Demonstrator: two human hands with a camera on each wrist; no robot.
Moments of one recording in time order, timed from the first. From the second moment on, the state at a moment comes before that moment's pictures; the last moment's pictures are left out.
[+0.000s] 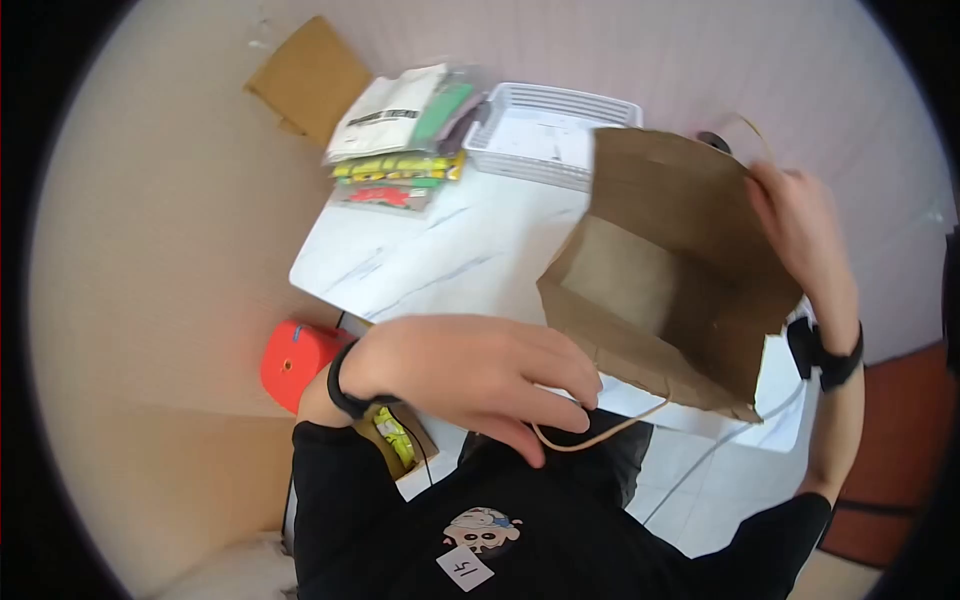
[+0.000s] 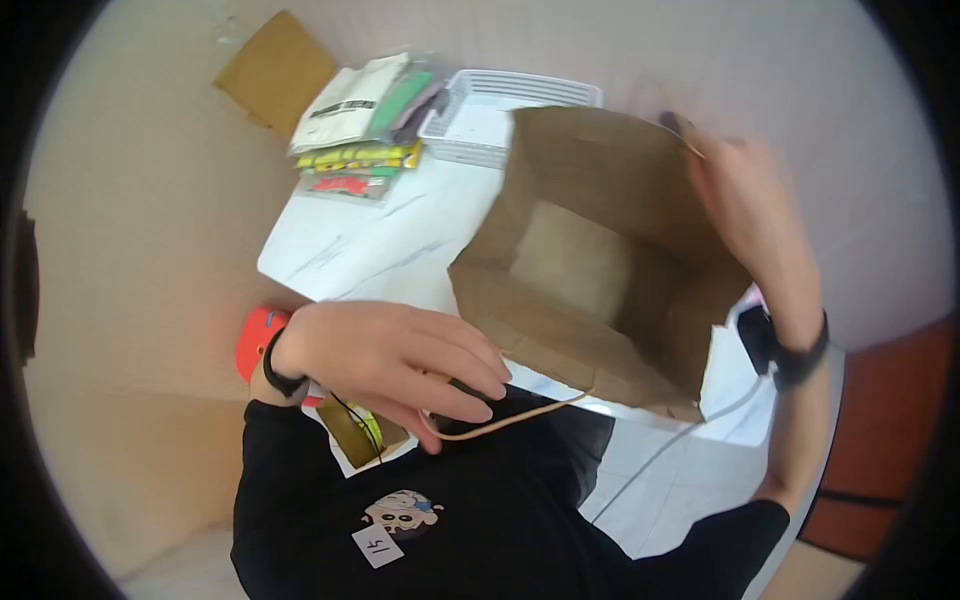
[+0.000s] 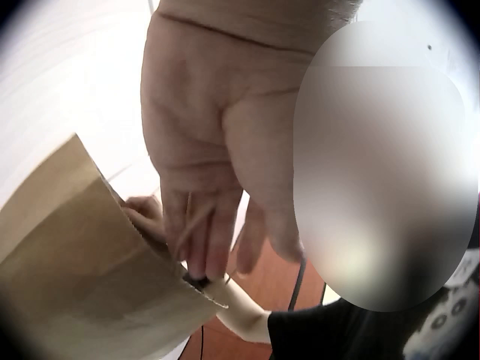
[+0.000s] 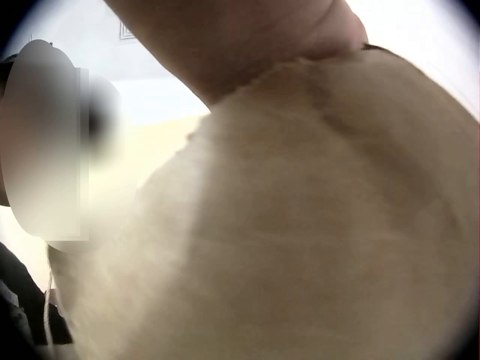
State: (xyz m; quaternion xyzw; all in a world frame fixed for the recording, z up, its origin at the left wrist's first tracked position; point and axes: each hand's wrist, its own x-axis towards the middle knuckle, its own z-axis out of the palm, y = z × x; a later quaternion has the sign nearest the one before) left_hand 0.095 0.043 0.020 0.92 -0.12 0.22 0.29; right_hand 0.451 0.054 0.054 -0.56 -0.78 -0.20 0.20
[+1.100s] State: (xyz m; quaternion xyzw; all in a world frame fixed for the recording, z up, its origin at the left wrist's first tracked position) left_hand -0.105 0.340 -0.156 0.17 0.39 0.68 0.60; right_hand 0.438 0.092 0.048 -0.66 -0.72 -0.16 0.14
